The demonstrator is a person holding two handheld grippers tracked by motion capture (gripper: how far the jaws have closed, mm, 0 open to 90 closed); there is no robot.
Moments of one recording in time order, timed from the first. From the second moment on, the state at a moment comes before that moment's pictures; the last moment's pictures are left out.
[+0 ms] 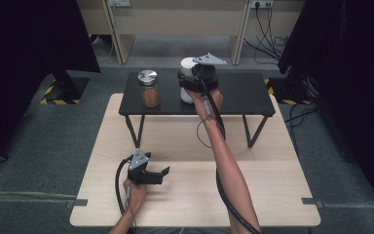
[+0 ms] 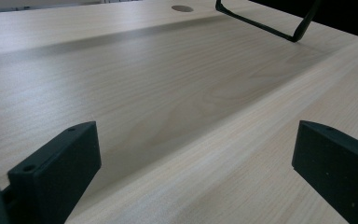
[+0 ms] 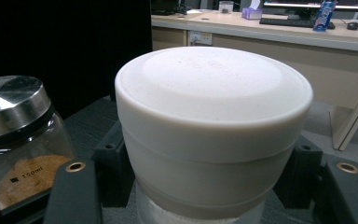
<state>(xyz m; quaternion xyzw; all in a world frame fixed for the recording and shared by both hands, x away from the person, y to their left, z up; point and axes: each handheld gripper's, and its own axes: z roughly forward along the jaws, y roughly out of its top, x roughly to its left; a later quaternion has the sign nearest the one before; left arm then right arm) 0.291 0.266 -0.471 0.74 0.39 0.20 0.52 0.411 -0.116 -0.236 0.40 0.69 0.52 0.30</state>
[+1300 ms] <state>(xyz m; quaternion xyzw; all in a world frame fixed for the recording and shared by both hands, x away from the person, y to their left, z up) 0.291 0.265 -0.471 0.74 0.39 0.20 0.51 0.391 -0.146 -0.223 0.37 0.72 0.52 0.27</state>
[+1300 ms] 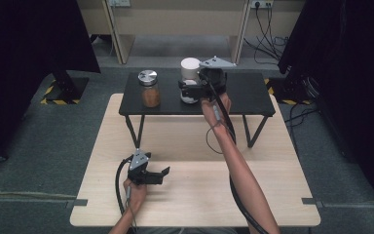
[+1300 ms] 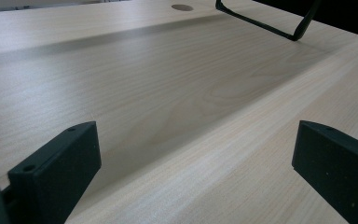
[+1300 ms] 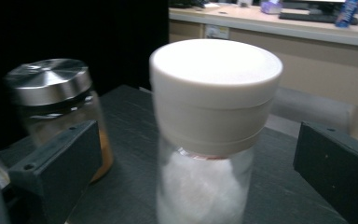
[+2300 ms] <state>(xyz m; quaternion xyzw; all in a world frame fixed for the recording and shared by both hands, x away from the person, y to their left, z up) 0.291 0.265 -0.471 0.74 0.39 0.20 0.52 0.324 -0.226 -0.310 0.30 0.75 0.55 0.22</state>
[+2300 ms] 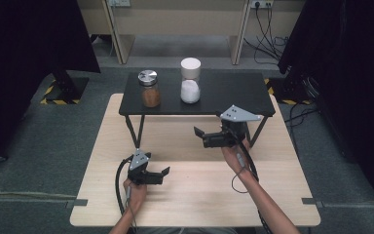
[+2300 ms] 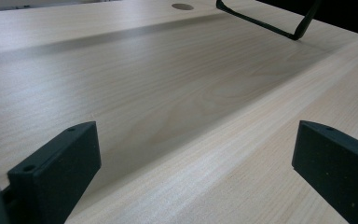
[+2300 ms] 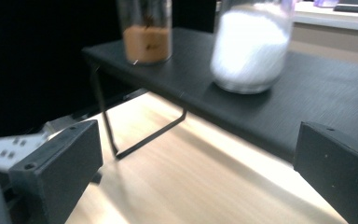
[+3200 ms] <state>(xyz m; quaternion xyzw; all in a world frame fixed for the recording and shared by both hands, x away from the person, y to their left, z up) 0.291 0.264 -0.471 0.74 0.39 0.20 0.51 0.298 -0.236 -0.404 0.28 0.76 0.56 0.19</state>
